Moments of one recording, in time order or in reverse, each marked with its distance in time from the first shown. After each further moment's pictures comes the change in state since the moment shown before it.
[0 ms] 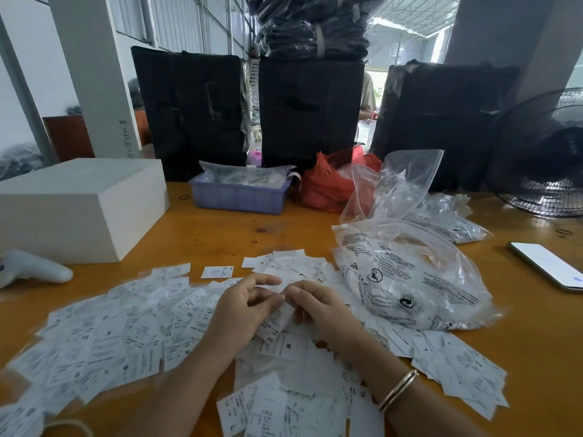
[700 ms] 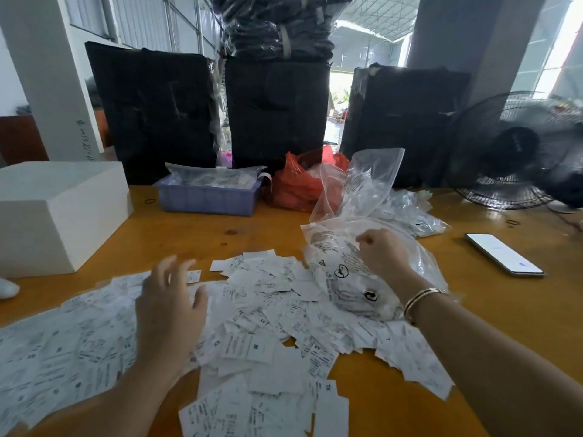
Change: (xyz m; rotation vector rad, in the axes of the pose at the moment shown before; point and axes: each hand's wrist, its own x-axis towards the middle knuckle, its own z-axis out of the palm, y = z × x) left_hand 0.007 -0.011 -0.018 0.847 0.480 0.158; right_hand 0.037 0.009 -0.156 -0.859 0.585 0.231
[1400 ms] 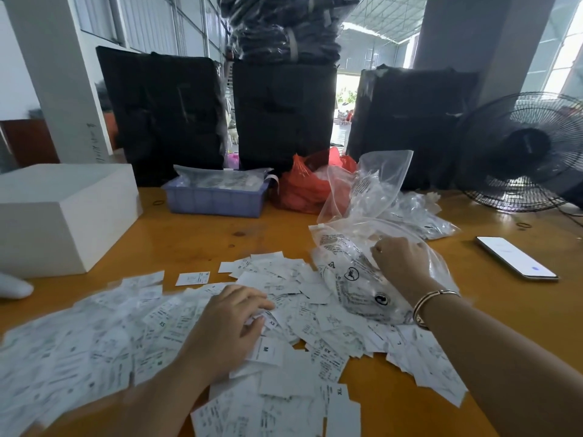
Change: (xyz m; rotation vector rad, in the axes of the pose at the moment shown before) left_hand -0.016 0.010 0.016 -0.260 -0.344 0.498; right_hand 0.000 0.015 0.001 -0.468 0.111 -0.146
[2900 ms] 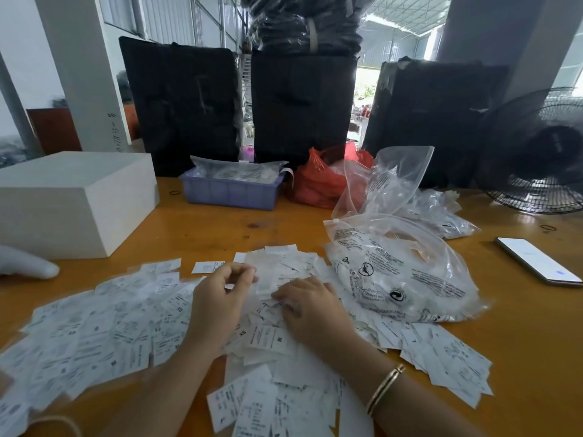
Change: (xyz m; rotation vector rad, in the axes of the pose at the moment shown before) left_hand 0.008 0.000 -0.011 -0.432 0.391 -0.479; right_hand -0.105 -0.131 0.009 0.501 -0.157 -0.531
